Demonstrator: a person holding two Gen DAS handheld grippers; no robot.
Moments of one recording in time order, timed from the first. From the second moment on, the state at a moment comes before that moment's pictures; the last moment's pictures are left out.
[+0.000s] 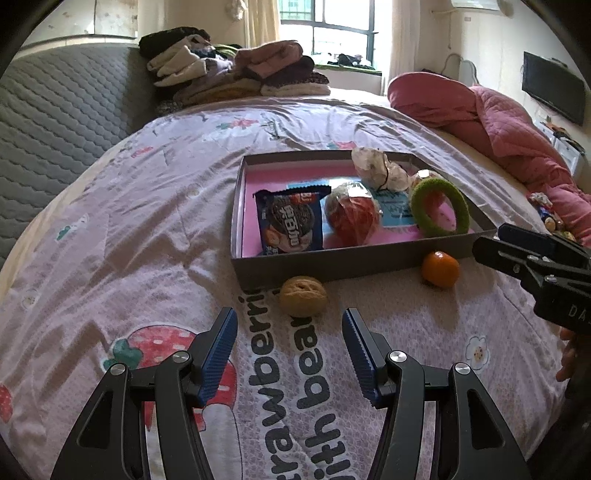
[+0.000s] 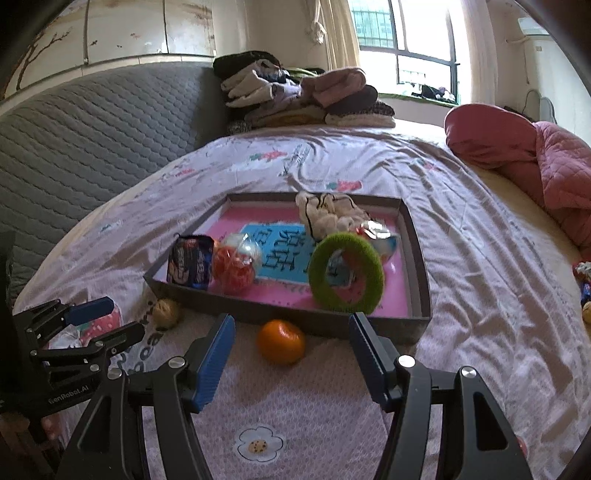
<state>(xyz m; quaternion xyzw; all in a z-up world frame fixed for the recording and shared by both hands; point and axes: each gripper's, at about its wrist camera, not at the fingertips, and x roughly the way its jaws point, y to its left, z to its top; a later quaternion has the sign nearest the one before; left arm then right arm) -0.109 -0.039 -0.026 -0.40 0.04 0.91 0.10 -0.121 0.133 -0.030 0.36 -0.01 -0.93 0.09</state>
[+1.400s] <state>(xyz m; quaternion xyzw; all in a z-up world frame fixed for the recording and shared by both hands) -0.138 -0.038 -0.059 -0.43 0.04 0.90 0.09 -0.139 0.129 -0.065 0.41 0.01 -0.91 0.07</state>
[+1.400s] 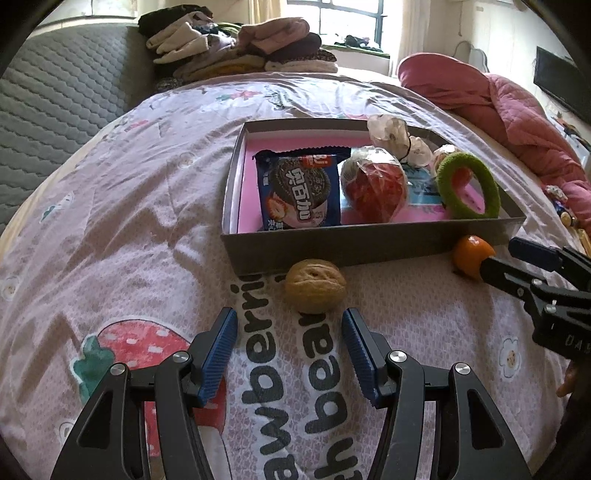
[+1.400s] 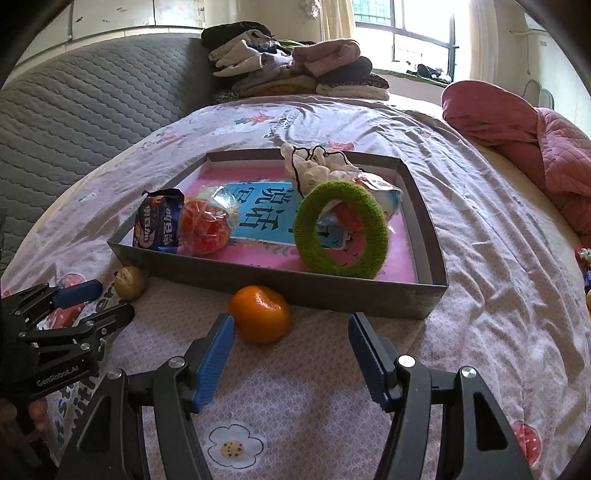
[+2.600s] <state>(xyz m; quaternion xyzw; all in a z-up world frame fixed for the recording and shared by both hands) -0.159 -0.026 -0.062 -0.42 0.02 0.90 0.11 -0.158 0.107 -0.079 0.42 0.03 -0.90 0.09</state>
